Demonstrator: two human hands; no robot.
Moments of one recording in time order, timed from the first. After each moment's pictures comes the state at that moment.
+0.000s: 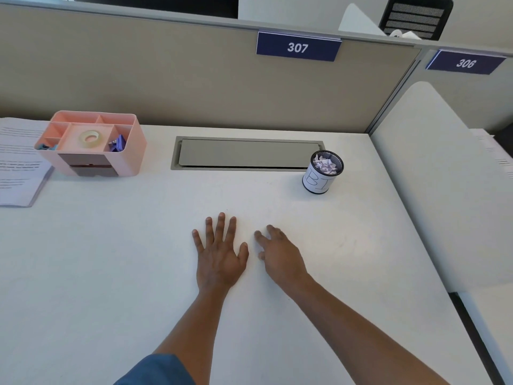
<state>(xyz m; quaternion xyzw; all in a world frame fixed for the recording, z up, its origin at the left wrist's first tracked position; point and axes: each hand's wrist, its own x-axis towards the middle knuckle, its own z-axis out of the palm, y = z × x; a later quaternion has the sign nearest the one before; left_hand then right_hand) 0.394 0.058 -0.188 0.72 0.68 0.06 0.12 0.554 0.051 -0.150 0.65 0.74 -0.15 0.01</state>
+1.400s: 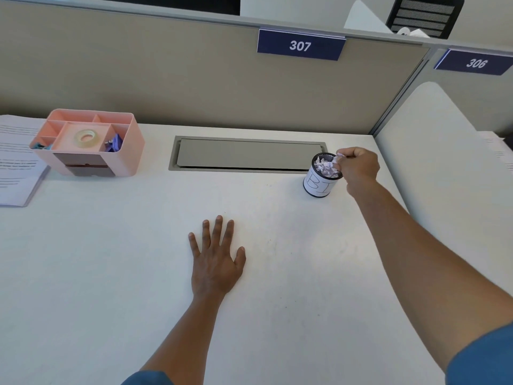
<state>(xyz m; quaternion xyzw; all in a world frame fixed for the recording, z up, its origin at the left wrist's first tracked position) 0.395 0.058 -0.191 0.72 0.68 0.07 0.11 0.699 0.213 -0.052 0.78 0.32 -0.24 -0.48</state>
